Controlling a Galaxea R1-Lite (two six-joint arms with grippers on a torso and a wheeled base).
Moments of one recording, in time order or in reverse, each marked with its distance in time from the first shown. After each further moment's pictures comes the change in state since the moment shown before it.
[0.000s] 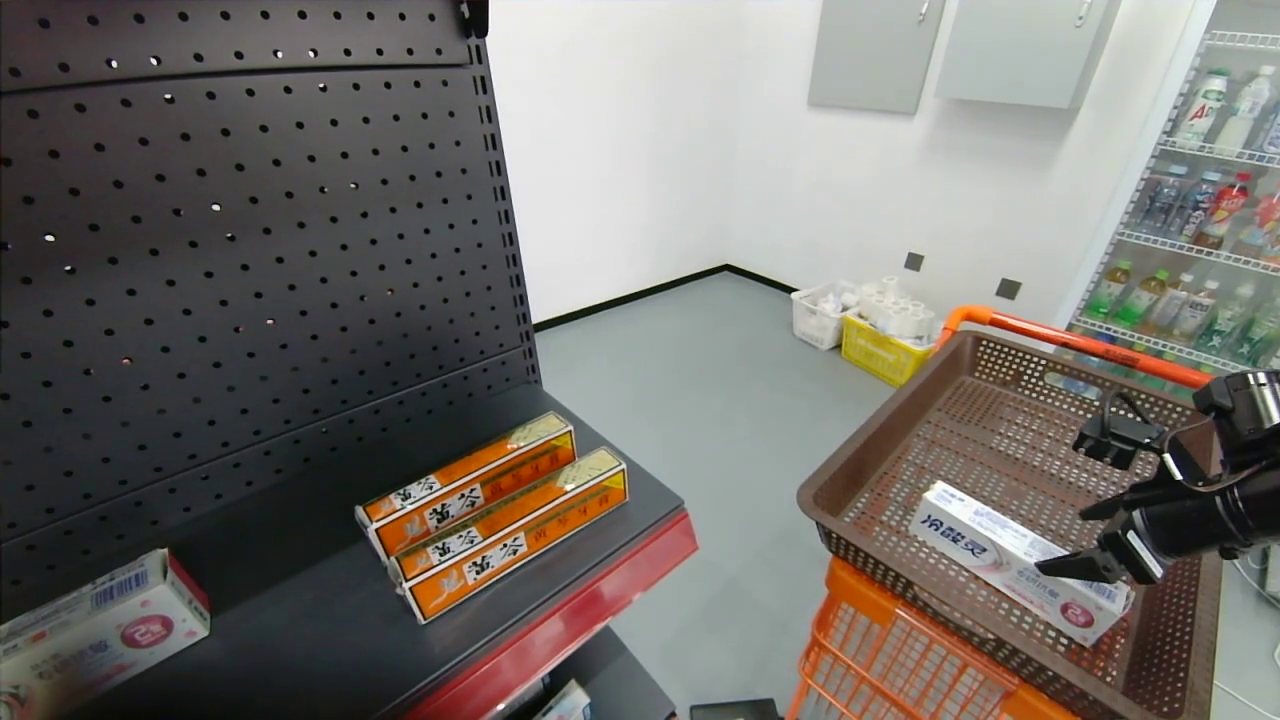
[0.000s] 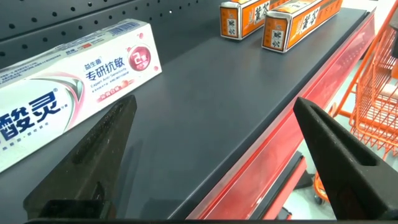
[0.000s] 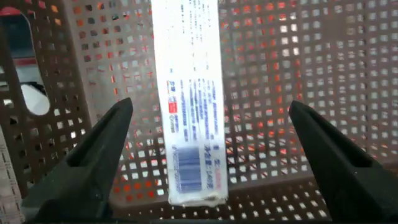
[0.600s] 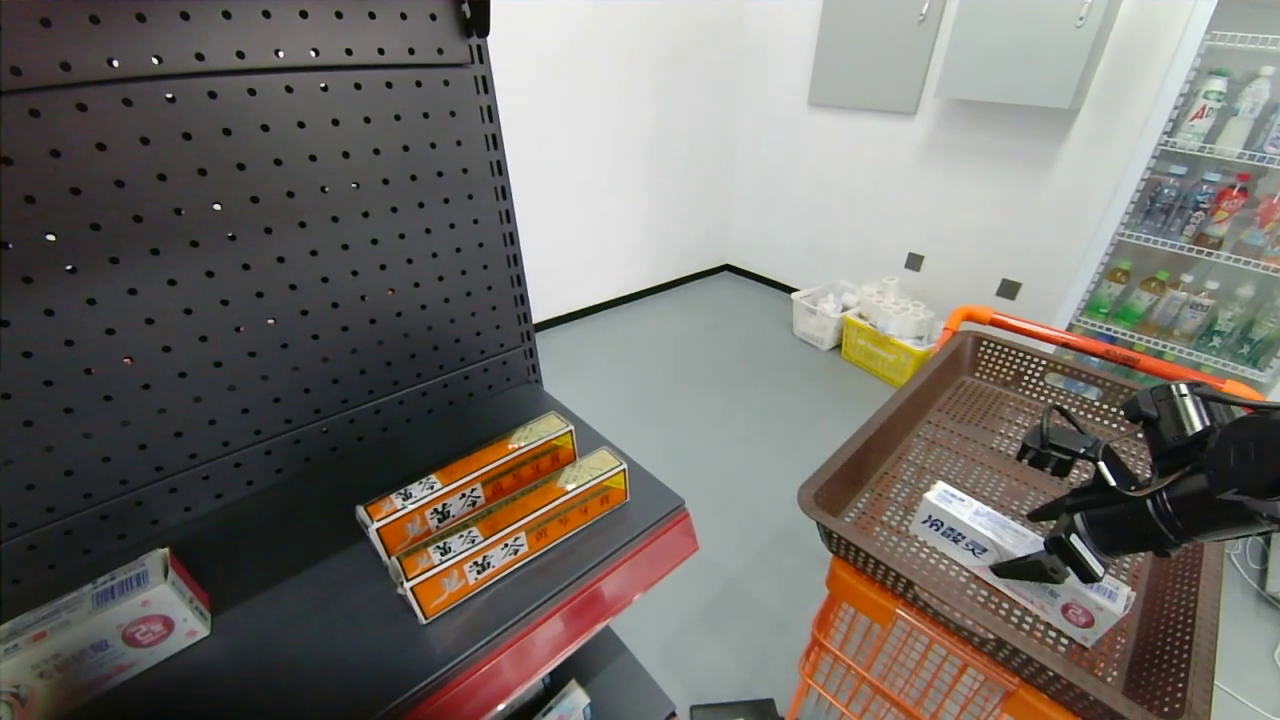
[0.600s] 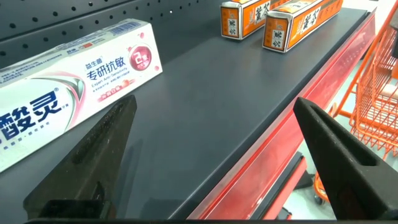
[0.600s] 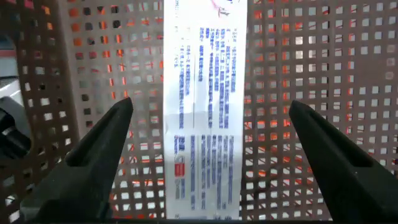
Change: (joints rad) left arm 0.000 0.000 0.000 0.000 0.000 0.000; right arm 0.076 0.118 -0.039 -0.063 -0.003 -0.008
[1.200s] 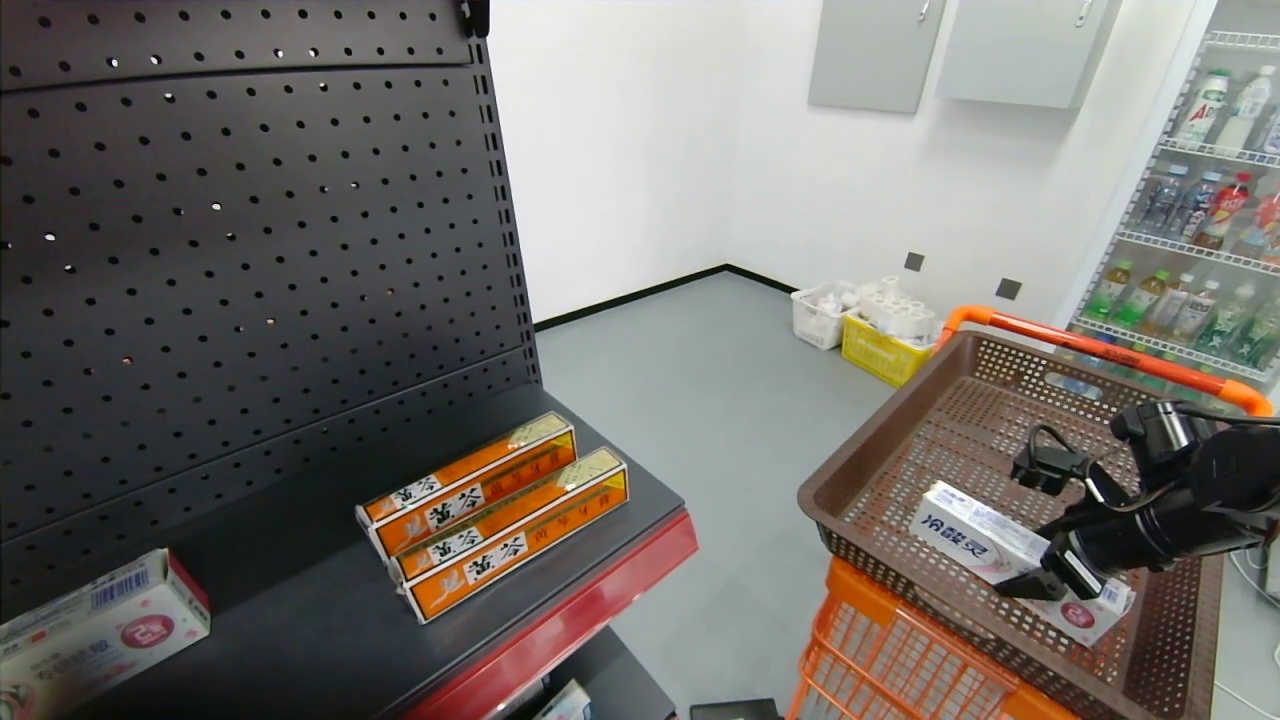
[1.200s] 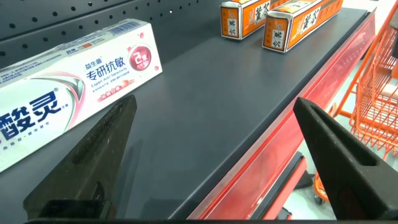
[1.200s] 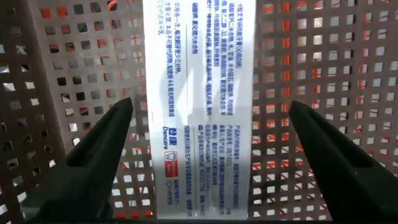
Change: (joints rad) left arm 0.000 0.000 0.000 0.000 0.000 0.000; right arm -0.006 0.043 0.016 -0.008 -0.059 -0.001
